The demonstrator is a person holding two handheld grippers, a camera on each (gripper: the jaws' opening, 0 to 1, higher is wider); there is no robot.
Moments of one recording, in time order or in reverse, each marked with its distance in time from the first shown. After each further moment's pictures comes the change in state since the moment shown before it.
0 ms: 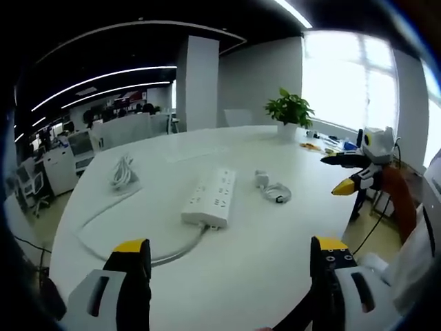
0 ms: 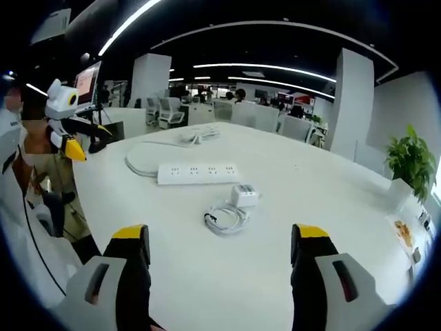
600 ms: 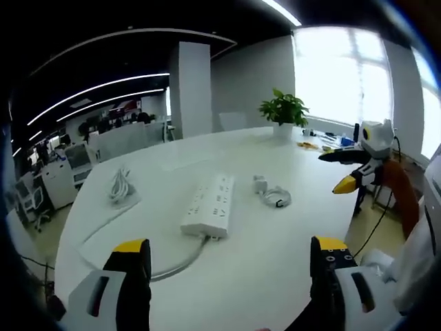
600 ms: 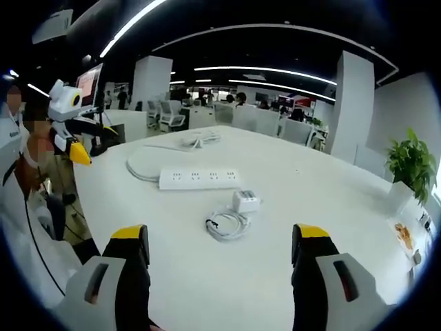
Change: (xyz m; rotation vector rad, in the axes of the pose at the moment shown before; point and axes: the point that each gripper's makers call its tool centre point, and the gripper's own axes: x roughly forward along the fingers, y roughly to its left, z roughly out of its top) left arm 0.008 -0.006 0.014 0.063 -0.021 -0.015; right arm 0.000 0.000 0.008 0.006 -0.023 0.003
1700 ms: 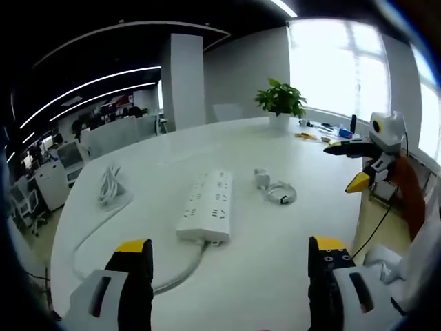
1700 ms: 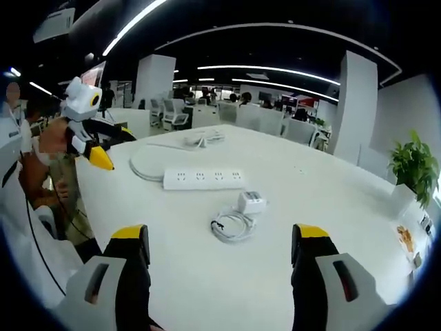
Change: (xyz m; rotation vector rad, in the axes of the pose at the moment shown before) left arm 0.044 0.006 0.001 0.026 0.070 -0.037; right arm 0.002 0.008 0.002 -0.011 0.008 0.018
